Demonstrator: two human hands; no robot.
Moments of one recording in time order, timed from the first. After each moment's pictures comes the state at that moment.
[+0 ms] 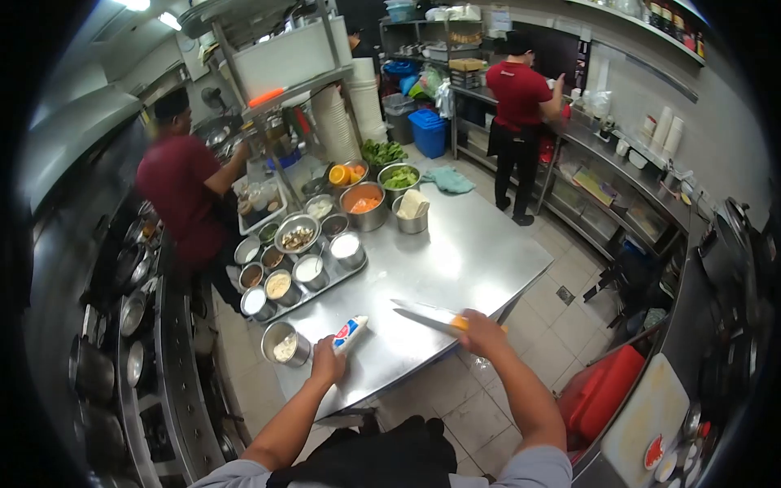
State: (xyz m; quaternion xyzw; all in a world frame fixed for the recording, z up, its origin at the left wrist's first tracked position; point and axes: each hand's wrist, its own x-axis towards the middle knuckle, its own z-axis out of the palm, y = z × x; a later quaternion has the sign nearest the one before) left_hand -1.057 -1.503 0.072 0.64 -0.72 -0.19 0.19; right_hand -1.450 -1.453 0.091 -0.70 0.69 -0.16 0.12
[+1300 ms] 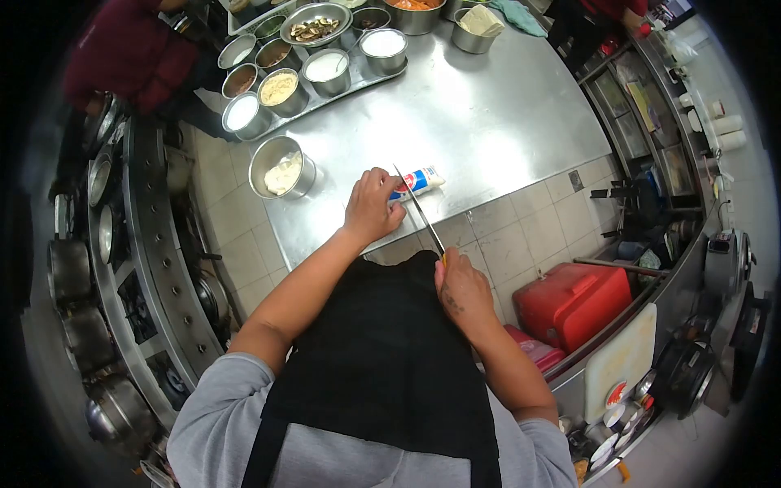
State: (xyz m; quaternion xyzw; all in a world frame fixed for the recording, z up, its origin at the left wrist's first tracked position) left_hand -1.077 -1.485 0.052 0.47 -0.81 -0.16 0.32; right_hand -1.254 -1.344 0.129 -0.67 0.70 -0.11 0.22
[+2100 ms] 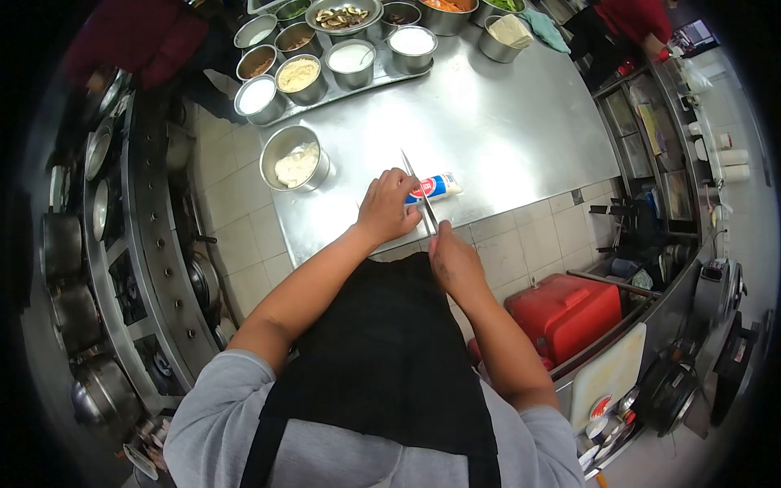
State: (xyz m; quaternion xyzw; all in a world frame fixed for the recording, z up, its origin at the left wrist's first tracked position) left_hand -1.071 -1.492 0.050 0.48 -0.79 -0.21 0.30; right_hand -1.234 -1.407 0.095 -0.69 0.66 -0.09 0.27
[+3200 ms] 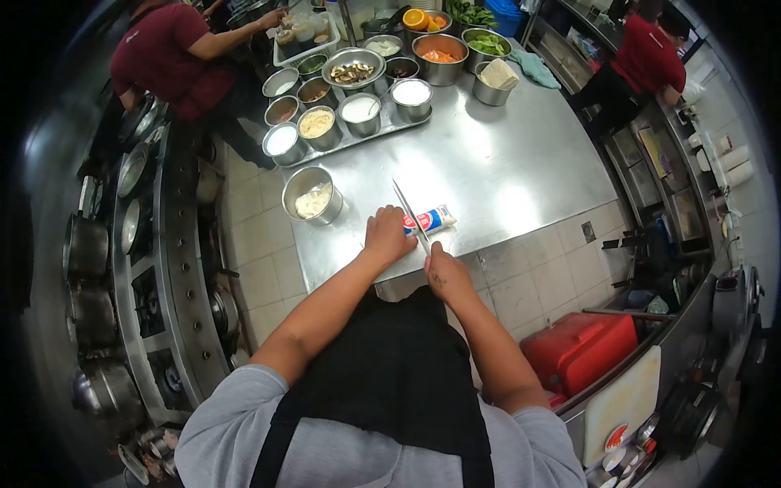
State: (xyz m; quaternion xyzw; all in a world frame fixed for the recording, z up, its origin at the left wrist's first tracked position) left_hand -1.086 -1.492 0.062 0.63 -0.75 -0.18 0.12; right_hand -1.243 -1.420 0.059 -0.70 0.64 -0.12 0.29
